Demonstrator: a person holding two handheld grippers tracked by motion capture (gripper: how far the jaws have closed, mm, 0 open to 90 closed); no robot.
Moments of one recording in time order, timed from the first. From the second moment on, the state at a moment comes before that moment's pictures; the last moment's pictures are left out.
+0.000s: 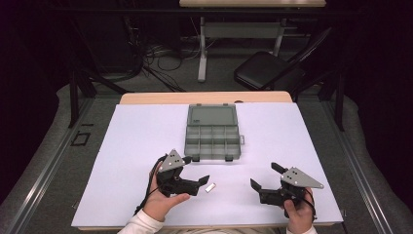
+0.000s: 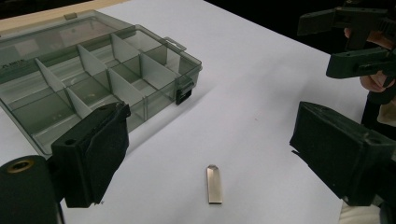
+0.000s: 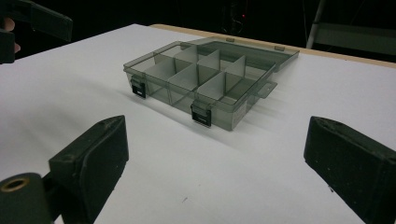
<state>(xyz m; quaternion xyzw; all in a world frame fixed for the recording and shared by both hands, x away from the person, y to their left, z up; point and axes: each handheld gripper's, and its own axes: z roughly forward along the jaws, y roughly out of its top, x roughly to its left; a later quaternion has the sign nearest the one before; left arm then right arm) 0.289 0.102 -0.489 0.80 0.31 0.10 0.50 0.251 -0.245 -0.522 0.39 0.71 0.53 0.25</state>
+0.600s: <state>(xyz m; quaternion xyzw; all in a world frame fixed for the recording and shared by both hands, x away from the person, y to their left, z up) 0.284 0.101 -0.495 0.81 0.31 0.10 0.49 0.251 -0.245 -0.522 0.39 0.72 0.52 0.25</state>
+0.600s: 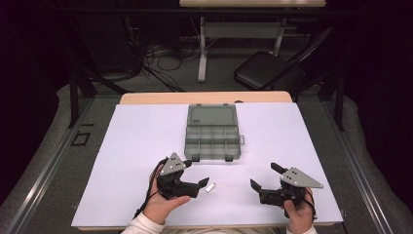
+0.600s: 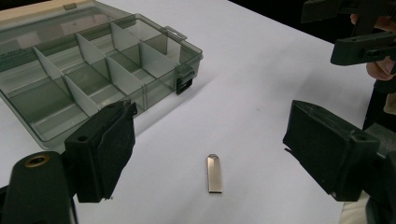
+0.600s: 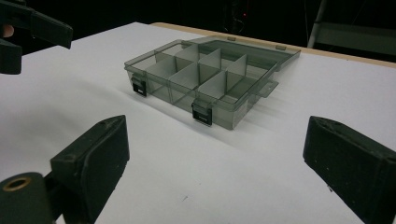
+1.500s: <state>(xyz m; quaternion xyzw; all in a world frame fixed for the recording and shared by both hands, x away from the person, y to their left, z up) 0.282 0.095 -0.513 0.82 0.31 0.08 0.47 0.251 -0.245 -0.522 0.38 0.72 0.52 0.25</state>
